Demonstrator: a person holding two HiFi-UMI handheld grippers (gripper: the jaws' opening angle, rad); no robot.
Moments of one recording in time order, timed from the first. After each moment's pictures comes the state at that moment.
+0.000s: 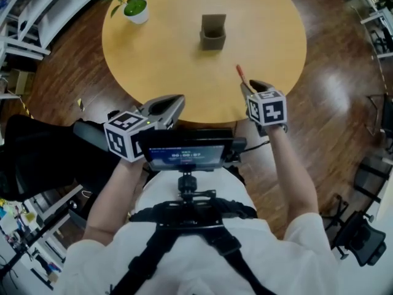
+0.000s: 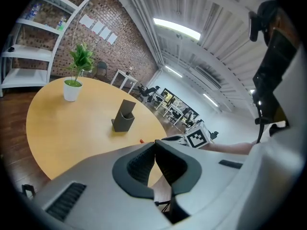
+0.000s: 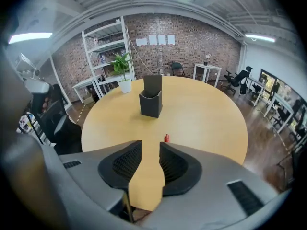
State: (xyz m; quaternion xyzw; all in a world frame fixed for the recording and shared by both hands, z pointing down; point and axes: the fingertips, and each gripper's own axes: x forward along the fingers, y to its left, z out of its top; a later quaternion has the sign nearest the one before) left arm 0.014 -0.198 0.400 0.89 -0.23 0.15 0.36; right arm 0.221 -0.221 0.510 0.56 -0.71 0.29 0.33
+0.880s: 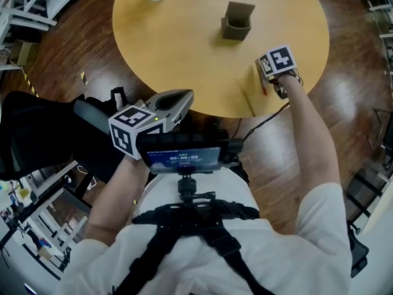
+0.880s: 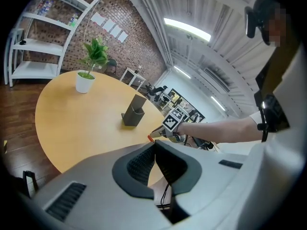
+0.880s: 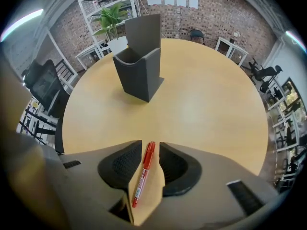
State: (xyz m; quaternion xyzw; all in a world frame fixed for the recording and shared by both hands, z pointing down) left arm -0.004 -0.202 0.425 0.87 -0.27 0.16 0.39; right arm 0.246 -0.315 0.600 0.43 -0.67 0.35 0.51
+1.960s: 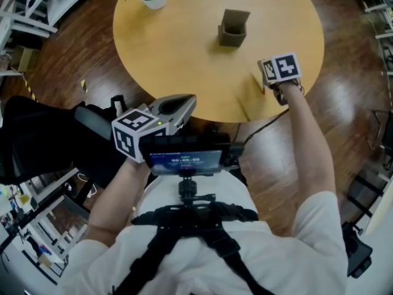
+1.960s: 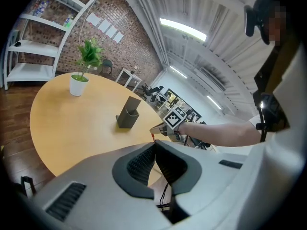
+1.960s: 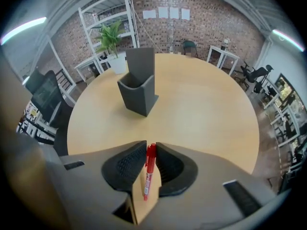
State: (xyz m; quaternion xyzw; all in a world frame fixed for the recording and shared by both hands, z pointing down) left arm 0.002 -0.199 0.418 0.88 -0.25 0.15 0.38; right arm 0.243 -0.321 0.562 0.47 -0.69 0.33 0.45
